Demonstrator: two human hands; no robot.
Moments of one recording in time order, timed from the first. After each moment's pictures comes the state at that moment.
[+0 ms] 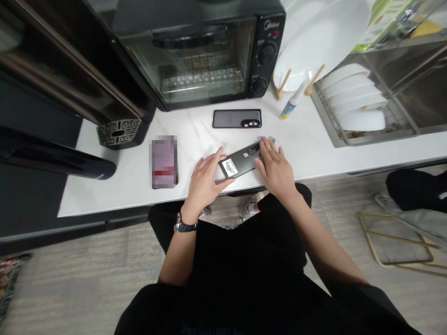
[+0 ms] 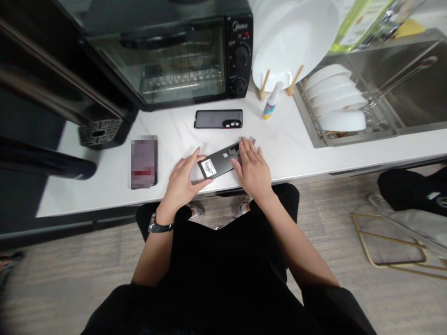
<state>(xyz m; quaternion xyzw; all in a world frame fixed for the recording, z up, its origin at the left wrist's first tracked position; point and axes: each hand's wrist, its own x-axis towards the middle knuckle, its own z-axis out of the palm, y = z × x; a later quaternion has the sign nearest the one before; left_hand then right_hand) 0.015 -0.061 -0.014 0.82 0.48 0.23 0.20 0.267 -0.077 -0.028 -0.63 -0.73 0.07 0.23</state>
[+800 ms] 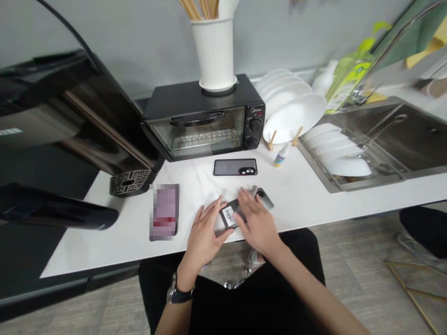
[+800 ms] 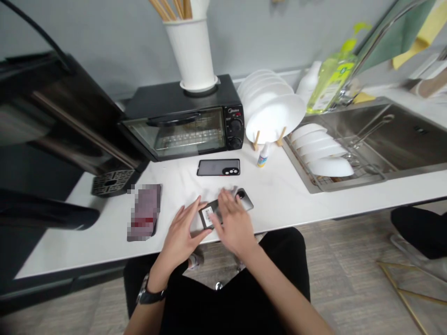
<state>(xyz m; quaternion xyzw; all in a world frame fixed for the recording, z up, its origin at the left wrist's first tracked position) 0.011 -0.064 -0.014 0.81 0.50 0.20 0.22 0.214 -0.073 -0.028 -0.58 -0.77 0.09 0.25</state>
